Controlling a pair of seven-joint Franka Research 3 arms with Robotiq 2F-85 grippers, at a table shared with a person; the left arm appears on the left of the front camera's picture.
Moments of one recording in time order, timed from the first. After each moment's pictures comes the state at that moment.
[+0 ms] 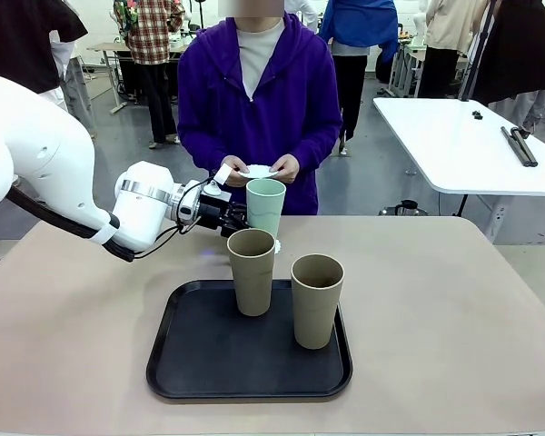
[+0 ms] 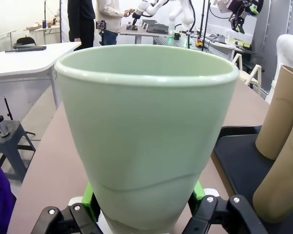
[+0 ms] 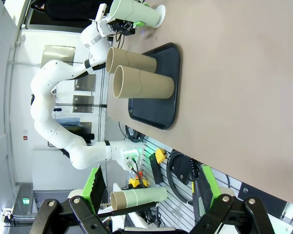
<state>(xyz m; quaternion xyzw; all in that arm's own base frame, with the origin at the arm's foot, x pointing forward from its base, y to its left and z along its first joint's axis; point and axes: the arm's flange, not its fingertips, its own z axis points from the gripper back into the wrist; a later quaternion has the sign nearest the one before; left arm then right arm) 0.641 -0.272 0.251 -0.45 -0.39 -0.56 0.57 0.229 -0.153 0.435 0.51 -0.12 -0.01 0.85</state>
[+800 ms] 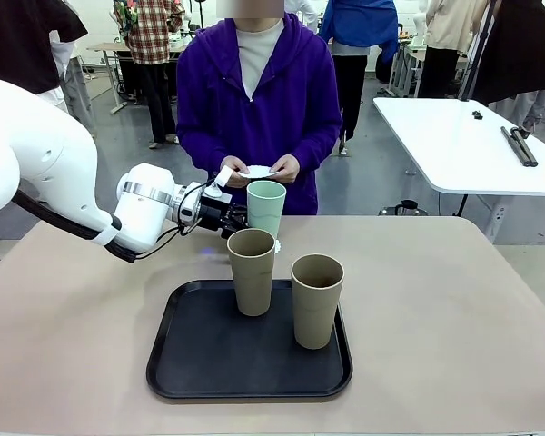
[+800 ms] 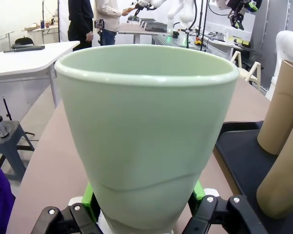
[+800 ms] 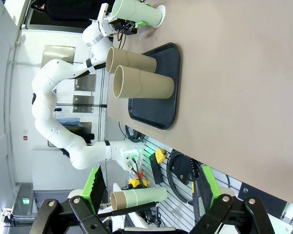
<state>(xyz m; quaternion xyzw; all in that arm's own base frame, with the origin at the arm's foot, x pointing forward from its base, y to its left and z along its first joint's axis) 0.644 -0.273 0.245 -0.45 -0.39 -0.57 0.57 0.229 -0.153 0.435 0.51 -0.12 -0.01 0.85</state>
